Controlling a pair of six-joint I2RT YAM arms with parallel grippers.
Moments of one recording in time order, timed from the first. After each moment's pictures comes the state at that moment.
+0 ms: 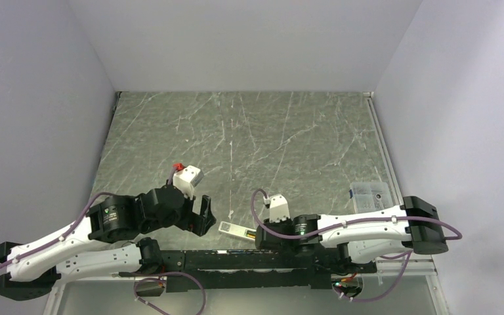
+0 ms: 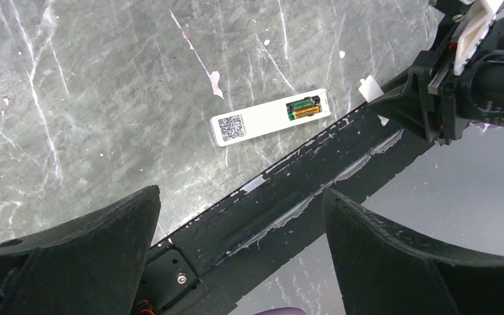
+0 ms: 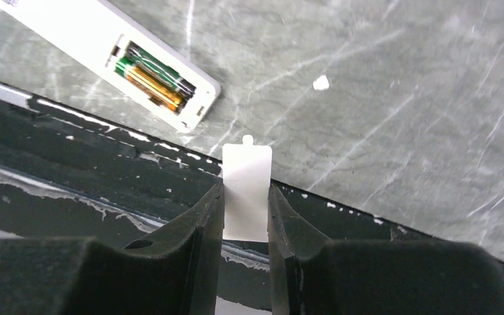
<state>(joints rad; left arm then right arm) -1.20 0.69 0.95 -1.00 -0.29 -0.65 1.52 1.23 0.75 -0.83 0.46 1.17</state>
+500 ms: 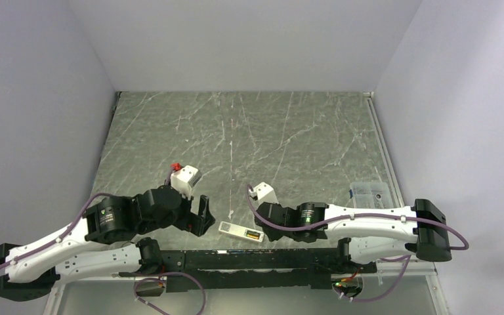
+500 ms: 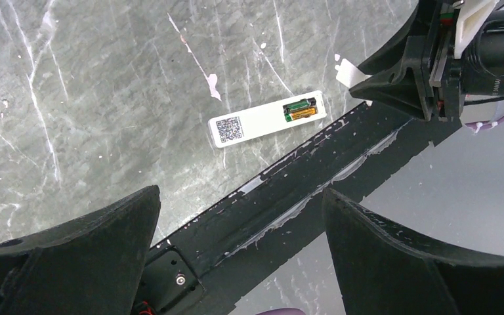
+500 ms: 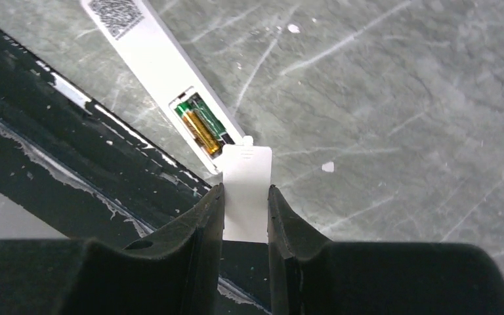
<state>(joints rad) -1.20 0.67 0.95 -1.00 -0.29 -0.65 1.37 1.17 0.78 -0.66 0.36 0.66</state>
